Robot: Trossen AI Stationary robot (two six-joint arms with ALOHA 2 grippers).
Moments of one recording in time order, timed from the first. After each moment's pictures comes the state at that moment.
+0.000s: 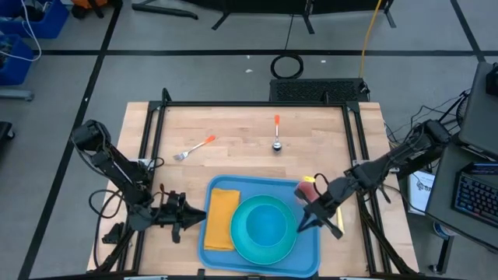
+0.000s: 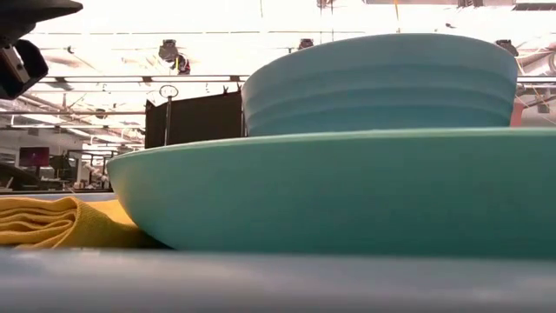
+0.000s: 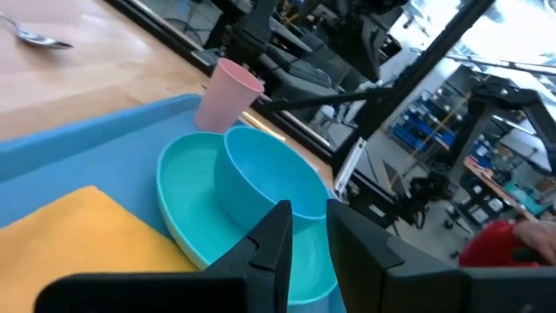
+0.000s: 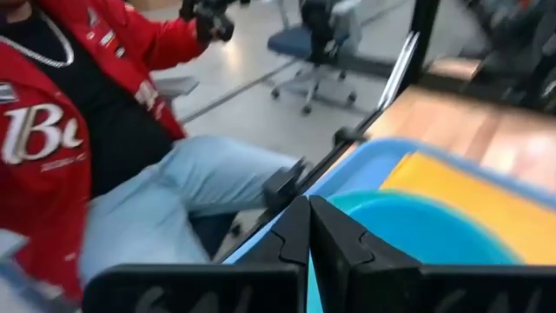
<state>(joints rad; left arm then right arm) -0.97 1.35 0.37 0.82 -0.97 -0.82 0.51 1.15 0.72 0.11 -0.24 0.05</state>
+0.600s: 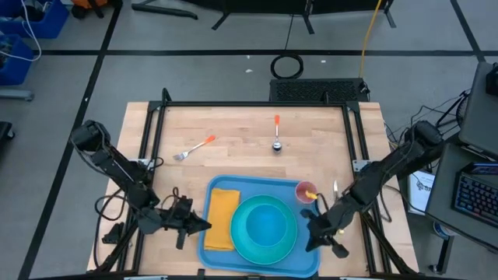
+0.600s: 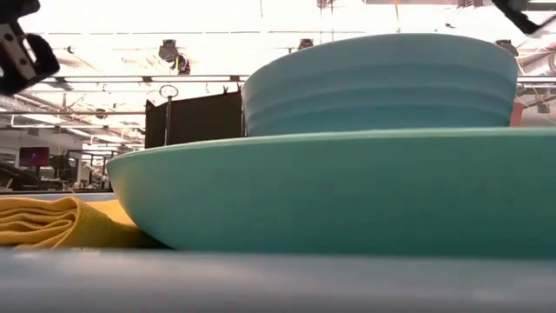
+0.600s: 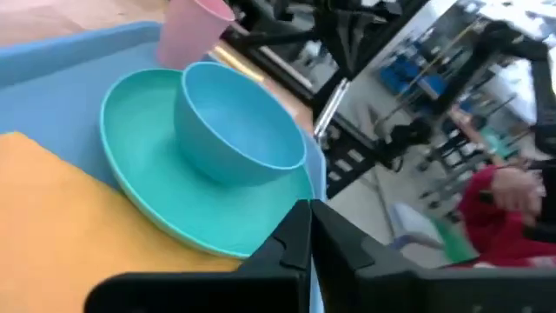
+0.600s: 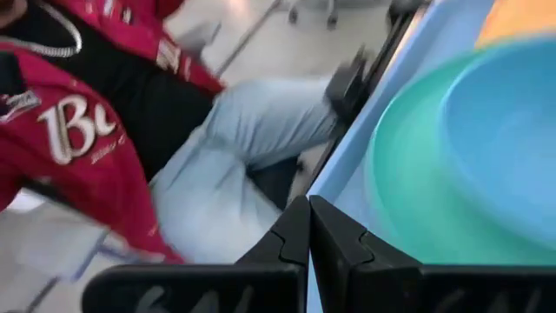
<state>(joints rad) -0.90 1.36 0.48 0.59 -0.70 -0.93 0.70 1.29 0.72 0.05 -0.16 0.46</state>
